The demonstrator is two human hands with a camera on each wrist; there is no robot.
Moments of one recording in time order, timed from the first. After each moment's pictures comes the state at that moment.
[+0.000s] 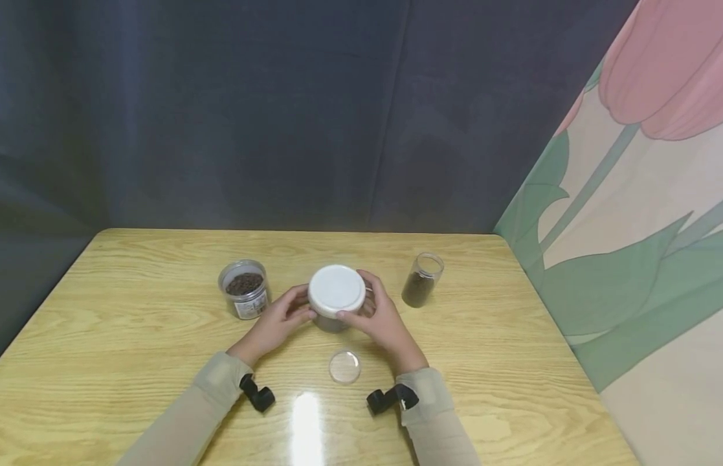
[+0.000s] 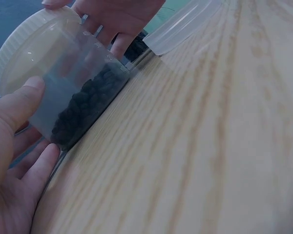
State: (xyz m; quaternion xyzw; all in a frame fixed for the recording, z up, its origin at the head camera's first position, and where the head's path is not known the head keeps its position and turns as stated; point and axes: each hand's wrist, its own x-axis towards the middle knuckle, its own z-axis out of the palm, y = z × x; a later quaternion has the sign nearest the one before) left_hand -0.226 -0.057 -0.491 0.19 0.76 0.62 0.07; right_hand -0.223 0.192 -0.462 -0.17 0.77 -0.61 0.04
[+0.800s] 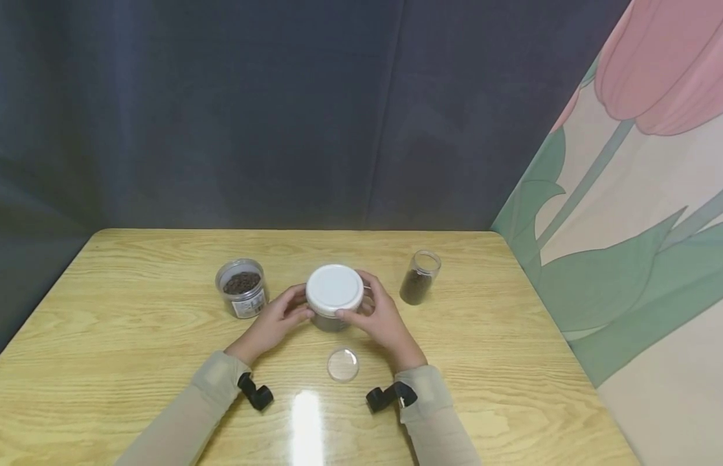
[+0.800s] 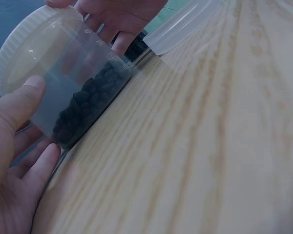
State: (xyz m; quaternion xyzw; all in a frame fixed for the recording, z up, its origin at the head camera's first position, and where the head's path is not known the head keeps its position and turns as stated) left_hand -0.226 -0.059 -0.492 0.21 0.75 0.62 0.06; right_hand -0.222 0.192 -0.462 -0.18 0.78 -0.60 0.01
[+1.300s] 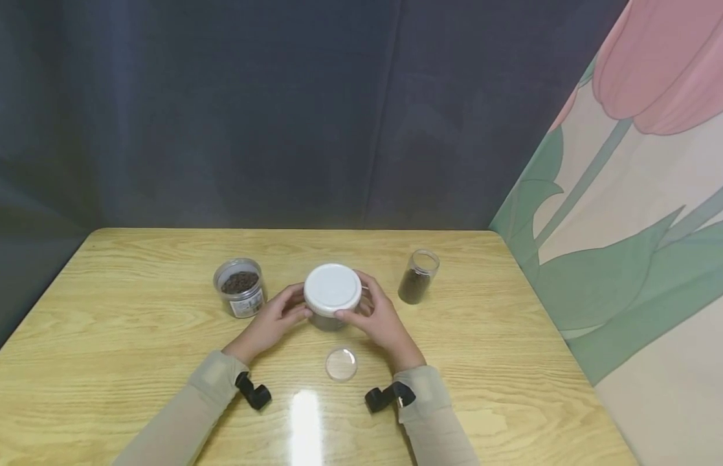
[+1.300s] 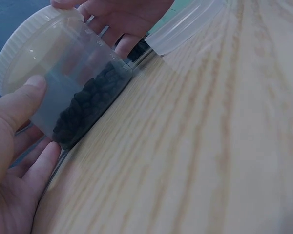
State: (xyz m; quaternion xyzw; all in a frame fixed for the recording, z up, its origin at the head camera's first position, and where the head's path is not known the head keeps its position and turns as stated) left_hand -0.226 -0.059 -0.492 0.21 0.75 0.62 0.07; right_hand -0.223 0.195 -0.471 -0.19 0.76 -0.62 0.03
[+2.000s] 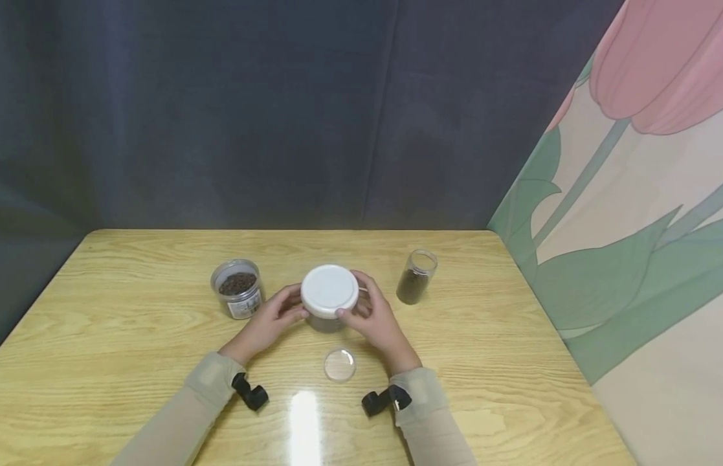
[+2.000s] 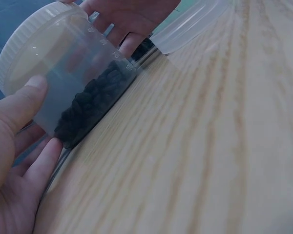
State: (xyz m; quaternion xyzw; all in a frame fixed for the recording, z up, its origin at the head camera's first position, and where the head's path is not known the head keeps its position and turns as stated) left_hand -0.228 -0.062 -0.495 0.20 0.75 0.63 0.07; right_hand -0.222 0.193 -0.473 -0.19 0.75 -0.63 0.02
